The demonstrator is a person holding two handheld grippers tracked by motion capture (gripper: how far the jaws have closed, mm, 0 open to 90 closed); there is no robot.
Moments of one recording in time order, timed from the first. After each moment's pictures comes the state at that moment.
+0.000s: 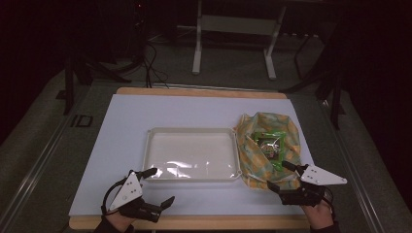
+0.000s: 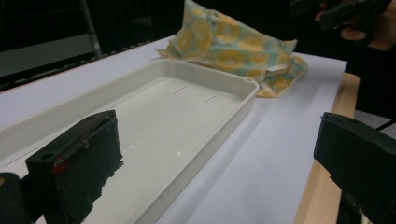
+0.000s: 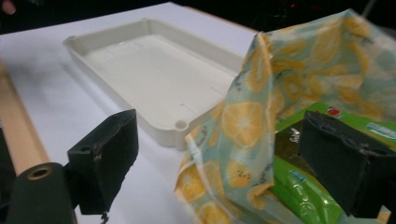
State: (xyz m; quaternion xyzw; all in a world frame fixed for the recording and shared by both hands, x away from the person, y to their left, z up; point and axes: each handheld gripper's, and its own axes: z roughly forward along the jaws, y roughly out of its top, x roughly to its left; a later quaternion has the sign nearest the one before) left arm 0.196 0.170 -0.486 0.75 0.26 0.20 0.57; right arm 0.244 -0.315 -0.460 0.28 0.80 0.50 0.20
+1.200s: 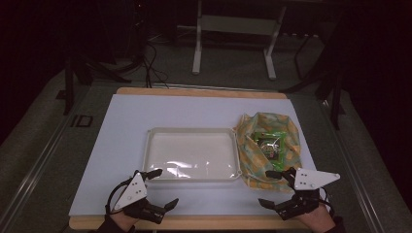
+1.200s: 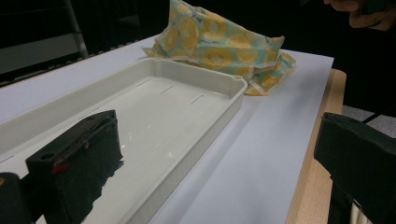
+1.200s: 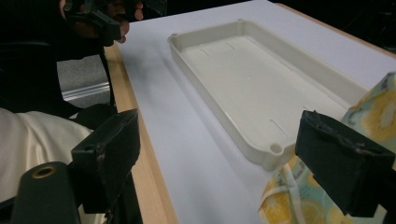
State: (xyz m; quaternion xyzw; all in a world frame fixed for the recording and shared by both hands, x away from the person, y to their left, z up) left arm 0.198 0.162 -0.491 0.77 0.24 0.19 0.56; right arm 0.228 -0.285 -0.428 0.16 0.84 0.51 0.09
